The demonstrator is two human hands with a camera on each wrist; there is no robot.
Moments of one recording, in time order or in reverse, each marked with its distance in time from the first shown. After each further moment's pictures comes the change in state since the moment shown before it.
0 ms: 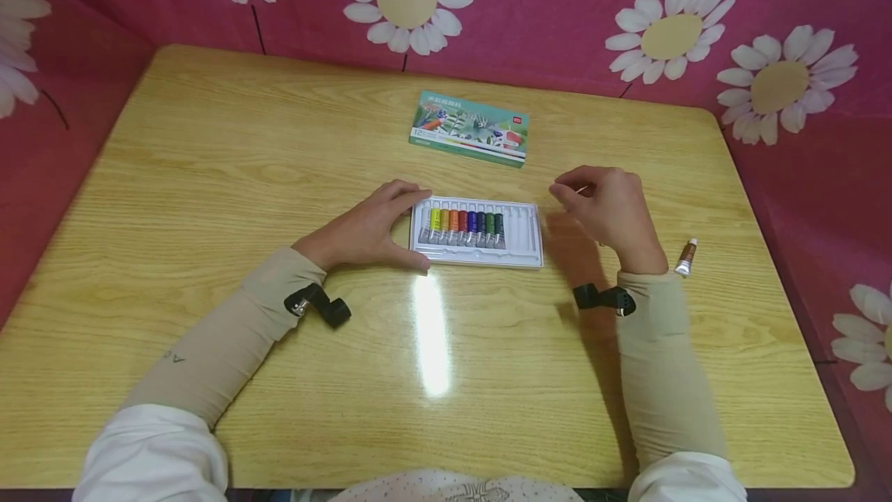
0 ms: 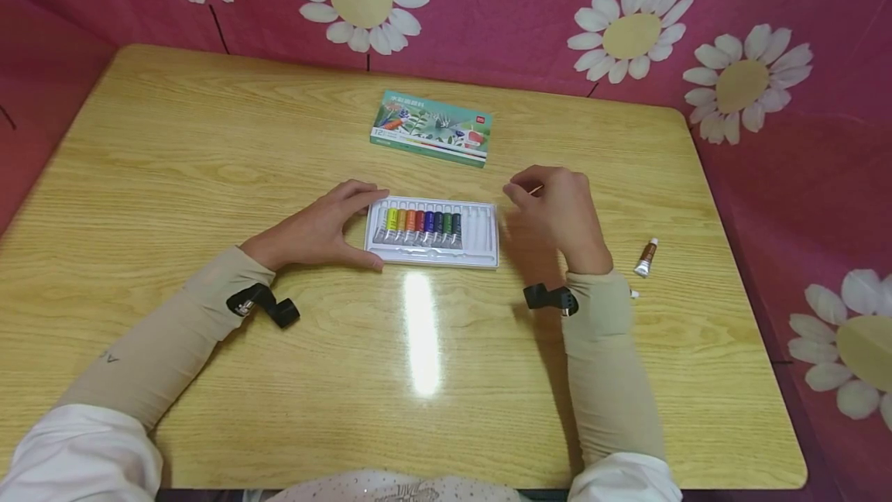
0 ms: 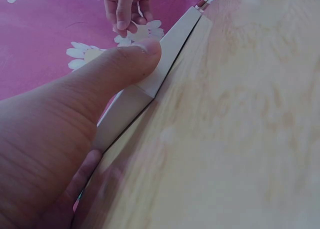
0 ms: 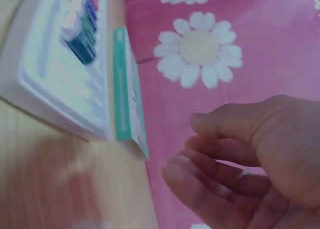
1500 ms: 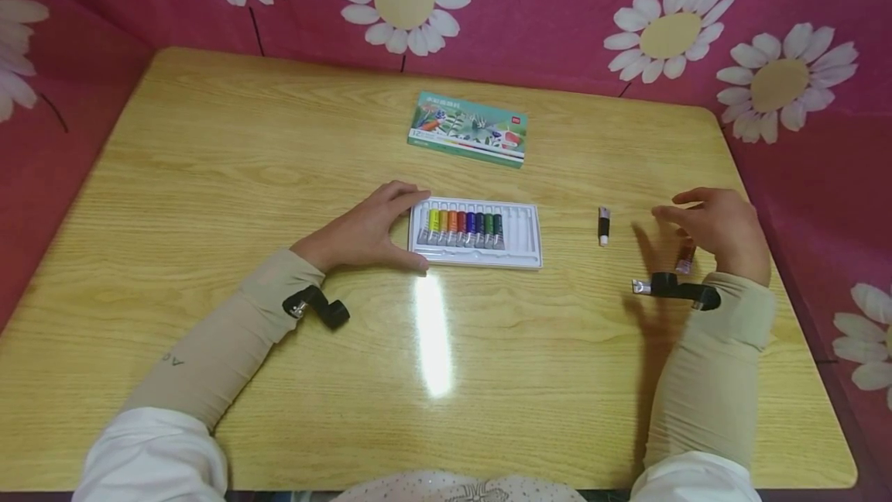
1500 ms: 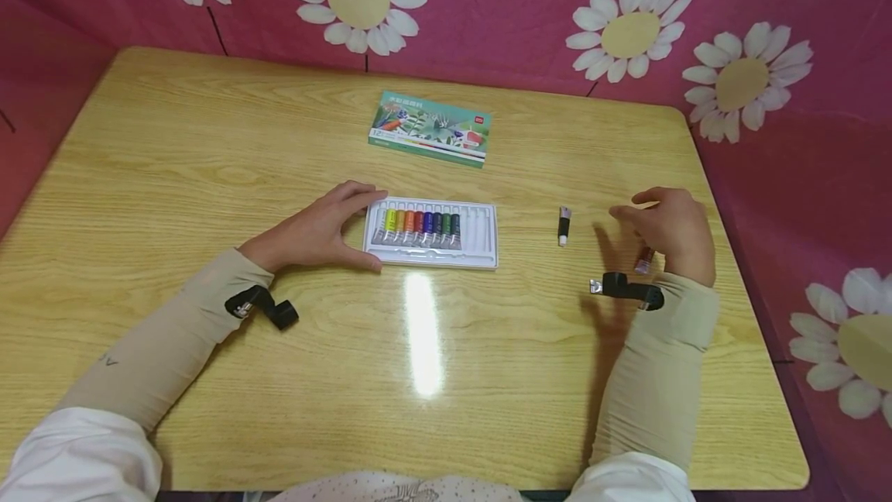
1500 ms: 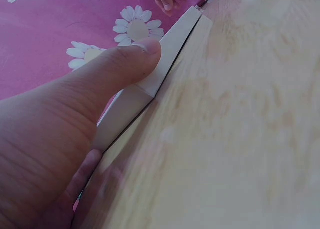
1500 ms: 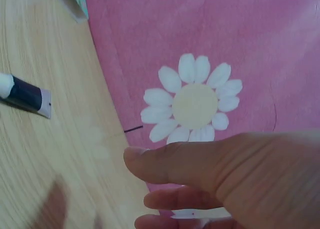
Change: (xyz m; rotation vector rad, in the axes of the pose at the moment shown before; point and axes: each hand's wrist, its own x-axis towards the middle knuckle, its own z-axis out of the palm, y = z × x) left_hand -0.001 0.001 -0.001 -0.004 -0.012 -0.013; right_hand -0.014 0.118 -0.071 -0.123 -0.141 0.373
